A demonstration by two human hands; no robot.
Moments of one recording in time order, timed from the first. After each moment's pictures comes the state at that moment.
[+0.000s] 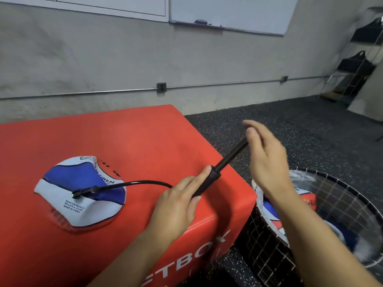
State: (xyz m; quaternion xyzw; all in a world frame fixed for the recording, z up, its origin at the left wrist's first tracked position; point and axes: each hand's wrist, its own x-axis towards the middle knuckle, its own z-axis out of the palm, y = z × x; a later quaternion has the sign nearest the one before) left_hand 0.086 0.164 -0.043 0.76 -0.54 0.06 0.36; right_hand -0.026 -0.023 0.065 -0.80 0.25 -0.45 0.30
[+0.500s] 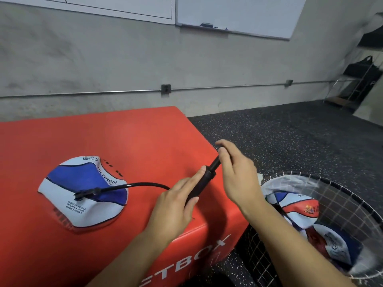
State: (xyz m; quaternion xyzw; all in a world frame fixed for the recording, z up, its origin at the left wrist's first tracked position) left_hand 0.091 0.169 -0.043 0.76 -0.51 0.04 0.40; right_hand 0.003 0.009 0.032 -0.86 0.26 -0.35 0.28
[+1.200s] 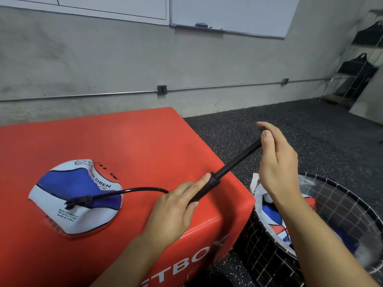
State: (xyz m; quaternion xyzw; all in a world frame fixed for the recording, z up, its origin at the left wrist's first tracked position) left_hand 0.088 0.164 -0.042 0.76 -0.55 0.03 0.36; right_hand -0.042 -0.033 0.068 -0.77 0.28 -0.48 0.30
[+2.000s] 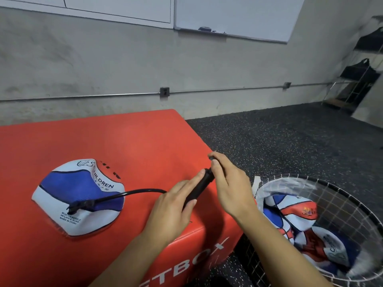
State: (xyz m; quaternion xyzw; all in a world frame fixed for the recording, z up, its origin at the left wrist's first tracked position) left_hand 0.095 0.166 -0.043 0.76 -0.52 0.04 0.39; right_hand -0.003 0.015 0.016 -0.87 0.23 -0.33 0.28
